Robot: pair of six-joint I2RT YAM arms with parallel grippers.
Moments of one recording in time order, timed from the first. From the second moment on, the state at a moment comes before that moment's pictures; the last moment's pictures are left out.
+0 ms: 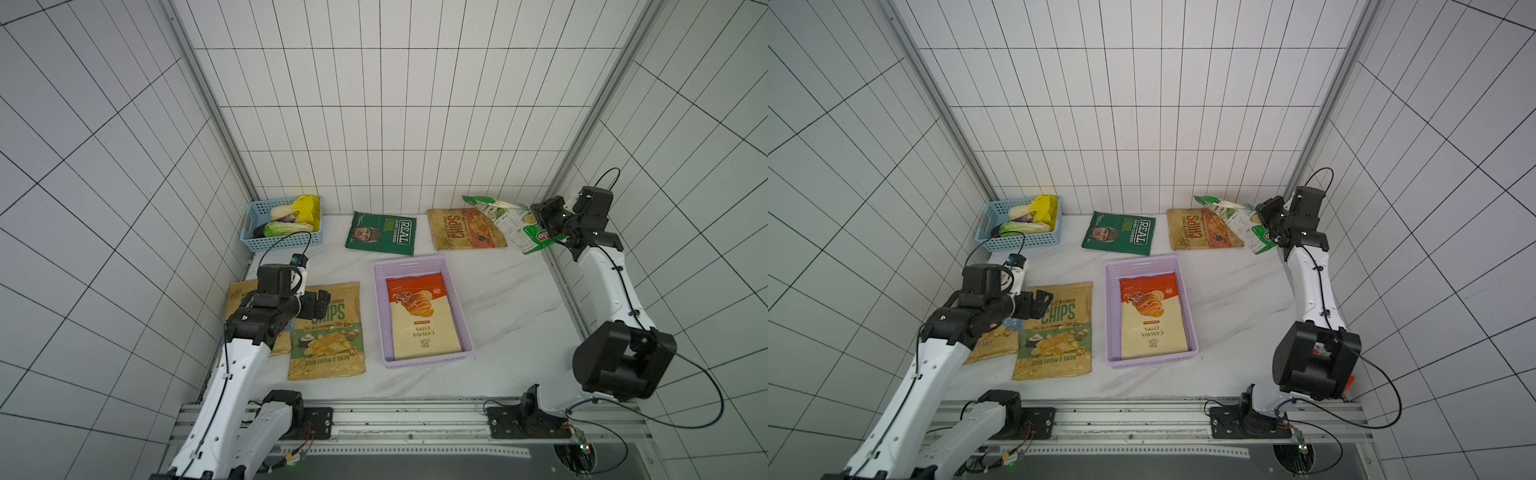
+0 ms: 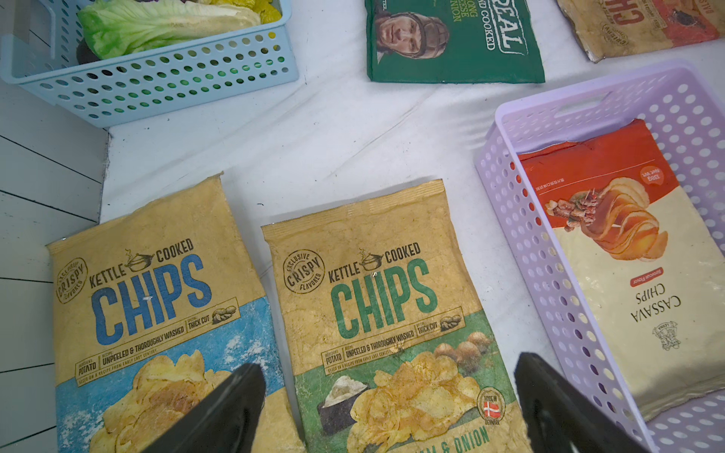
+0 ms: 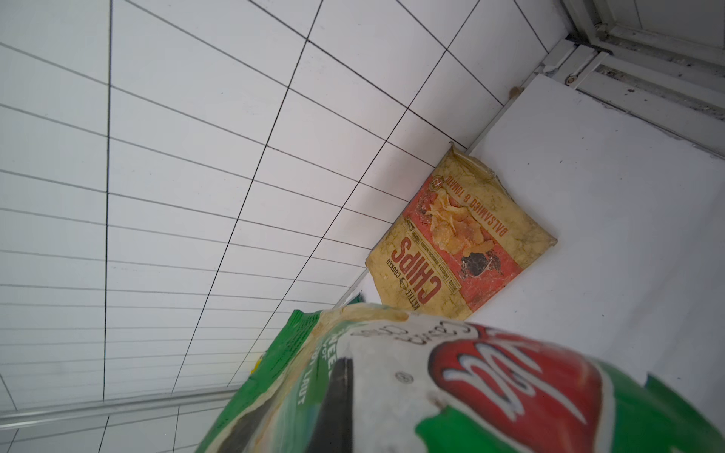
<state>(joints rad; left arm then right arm) -0.08 0.89 0.93 -0.86 0.11 0.03 -0.14 1.53 1.51 -0.39 -0.41 0.87</state>
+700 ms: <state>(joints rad) -0.08 0.89 0.93 -0.86 0.11 0.03 0.09 1.29 1.60 -0.84 -0.70 0.54</state>
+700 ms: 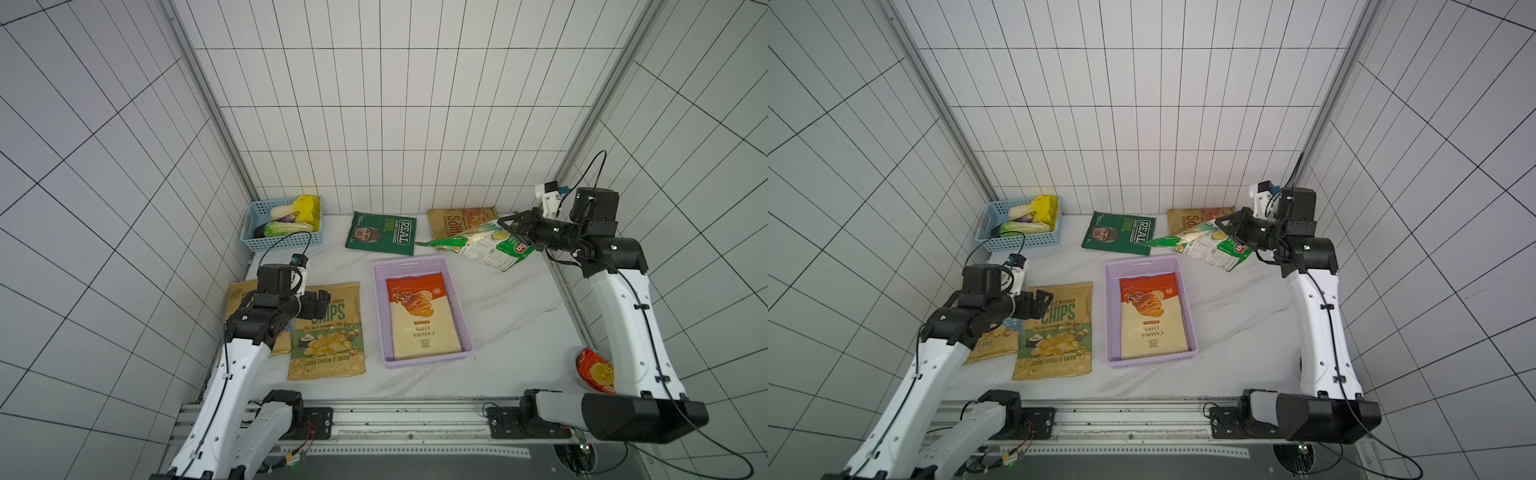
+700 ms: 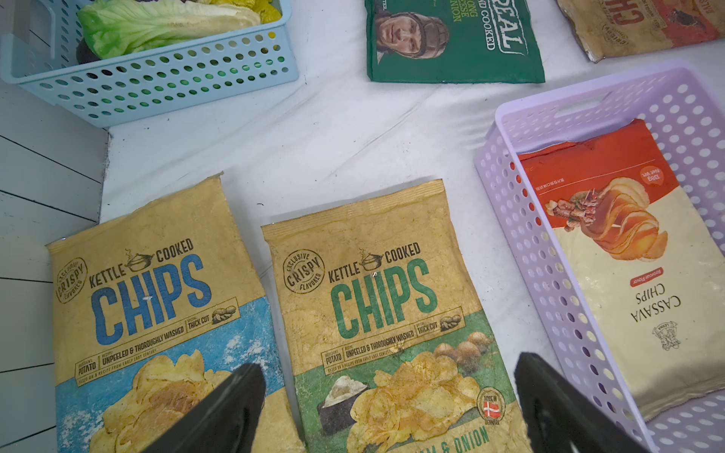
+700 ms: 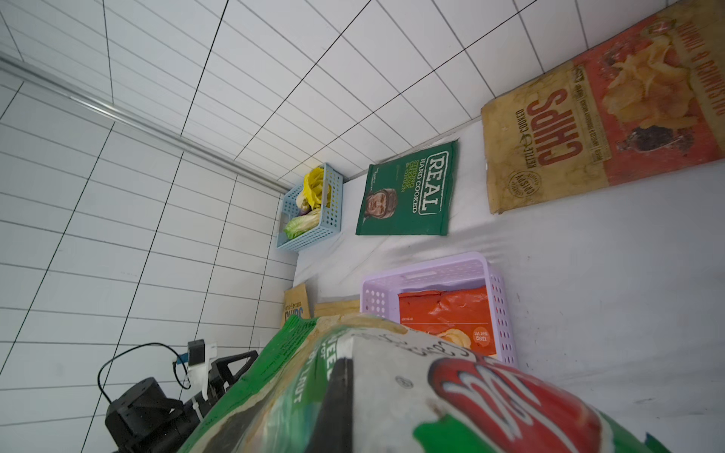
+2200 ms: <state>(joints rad) -0.08 0.89 0.93 -0.86 0.10 0.03 0.76 2.02 2.14 -1.53 -0.49 -0.23</state>
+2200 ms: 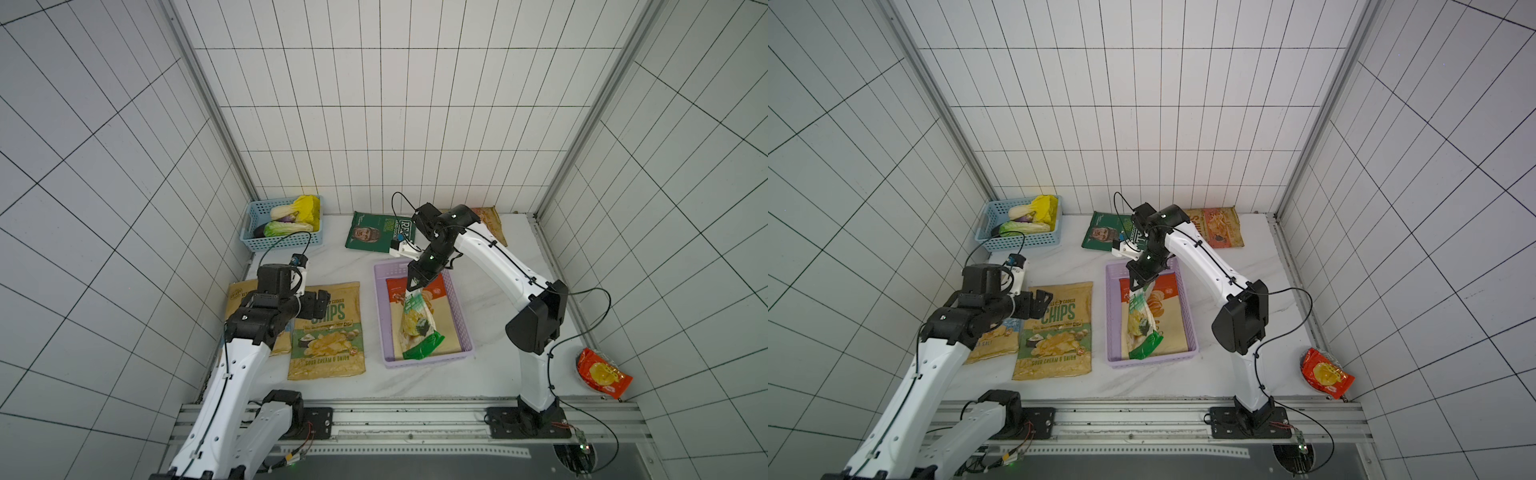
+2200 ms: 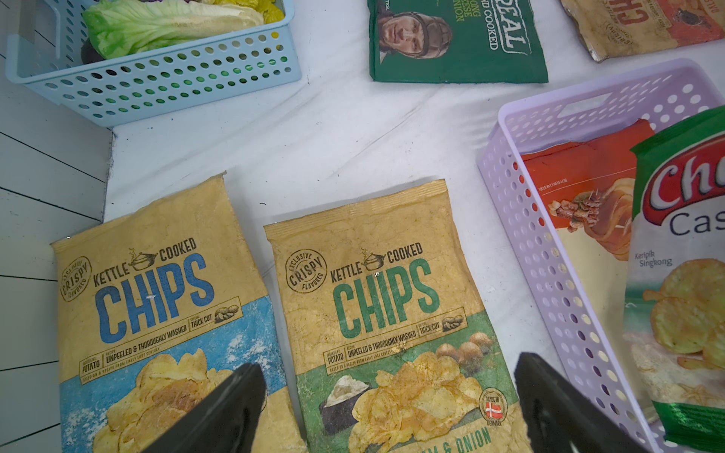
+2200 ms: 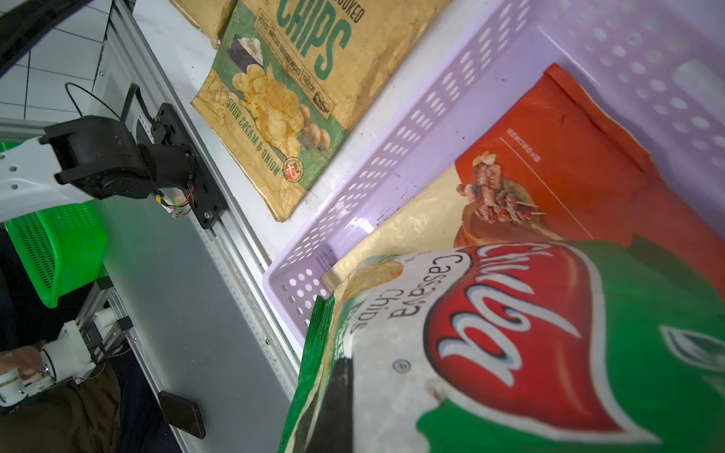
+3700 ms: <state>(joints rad) -0.08 0.89 0.93 -0.86 0.11 0.03 0.75 1.68 1.67 -1.10 -0.14 0.19</state>
